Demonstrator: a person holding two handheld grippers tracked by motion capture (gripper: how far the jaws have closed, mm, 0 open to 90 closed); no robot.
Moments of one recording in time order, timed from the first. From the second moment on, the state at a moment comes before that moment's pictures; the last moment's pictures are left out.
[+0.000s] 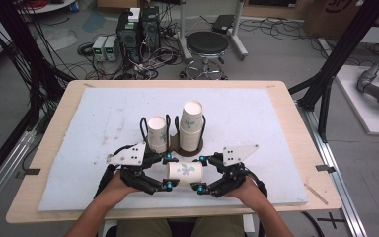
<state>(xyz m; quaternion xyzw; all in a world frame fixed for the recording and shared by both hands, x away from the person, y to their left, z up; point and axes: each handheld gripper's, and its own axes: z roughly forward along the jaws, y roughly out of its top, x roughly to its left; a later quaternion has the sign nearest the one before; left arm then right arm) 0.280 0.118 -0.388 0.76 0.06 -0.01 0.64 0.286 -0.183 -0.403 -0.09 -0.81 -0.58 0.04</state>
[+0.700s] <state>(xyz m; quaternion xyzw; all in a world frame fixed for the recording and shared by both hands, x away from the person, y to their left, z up) 0.275 0.113 -0.392 0.79 0.09 -0.01 0.61 0.286 -0.184 -0.399 -0.07 -0.82 -0.57 0.03</state>
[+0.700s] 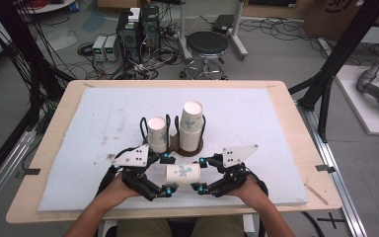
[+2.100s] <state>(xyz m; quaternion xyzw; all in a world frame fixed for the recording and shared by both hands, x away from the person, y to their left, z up) 0.279 0.114 -0.374 0.86 0.11 0.03 0.50 0.299 -0.147 -0.348 -0.03 -0.93 -0.37 -0.01</state>
